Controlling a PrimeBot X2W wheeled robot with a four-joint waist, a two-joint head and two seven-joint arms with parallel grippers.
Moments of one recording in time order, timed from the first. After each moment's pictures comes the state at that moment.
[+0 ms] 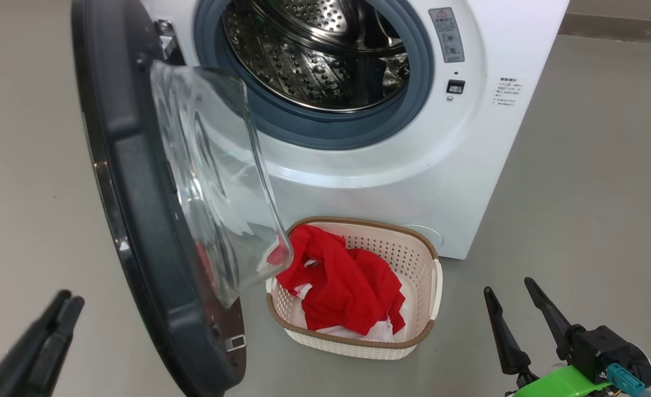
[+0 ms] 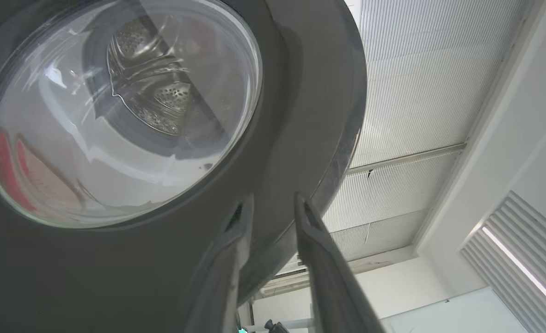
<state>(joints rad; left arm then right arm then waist) 0.10 0.20 0.35 -0.17 -1.91 -0.10 0.65 0.05 -0.04 0.03 0.18 0.20 0.12 -0.24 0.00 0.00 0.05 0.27</state>
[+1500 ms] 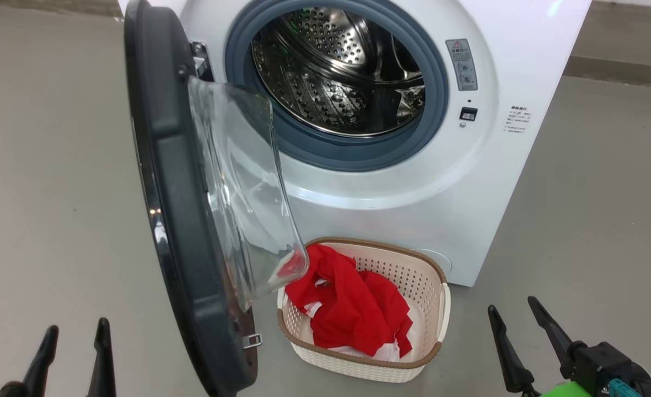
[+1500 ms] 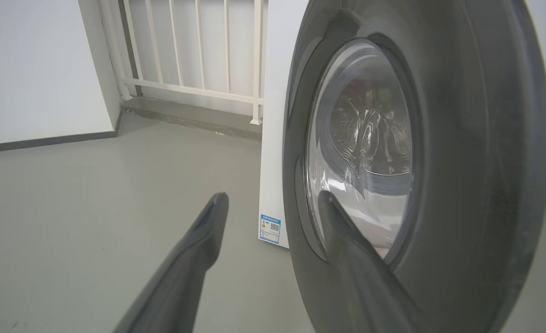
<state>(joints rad) 0.18 0.20 0.09 -0.18 -0.37 0.09 0.00 0.09 -0.04 0.02 0.19 0.20 0.12 -0.24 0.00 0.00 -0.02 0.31</state>
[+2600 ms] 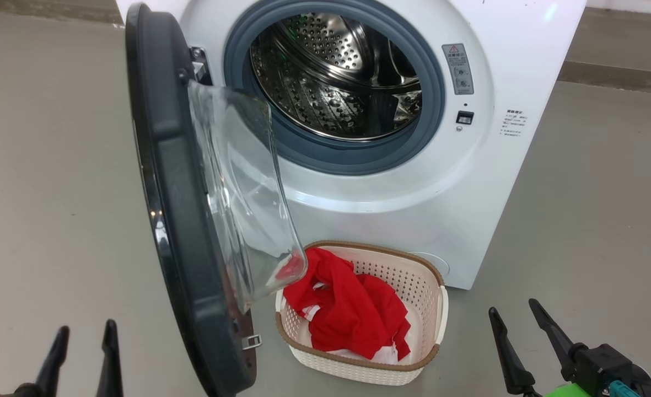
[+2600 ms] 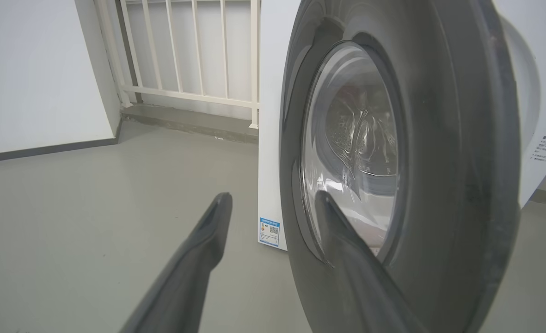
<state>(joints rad) 0.19 0.20 0.05 -0.20 -0.32 0.14 -0.01 0.10 -0.04 0.02 0.19 0.20 0.12 -0.24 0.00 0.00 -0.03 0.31</state>
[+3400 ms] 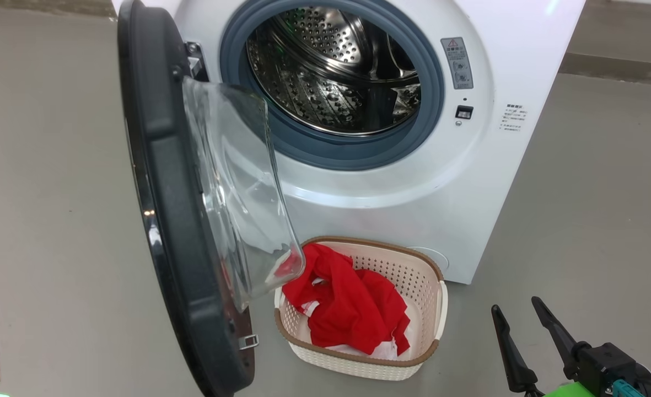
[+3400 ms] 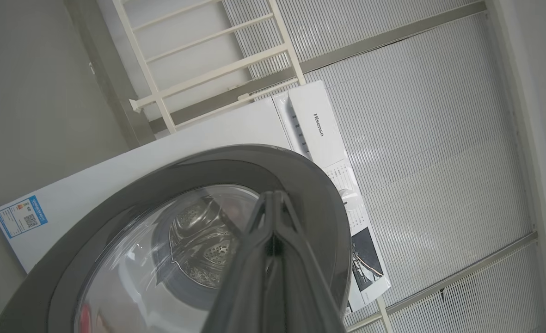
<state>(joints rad) 0.05 0.06 0.39 -0.23 -1.47 -0.03 0.10 0.10 -0.04 0.01 0.18 0.20 0.12 -0.24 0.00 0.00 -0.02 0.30</state>
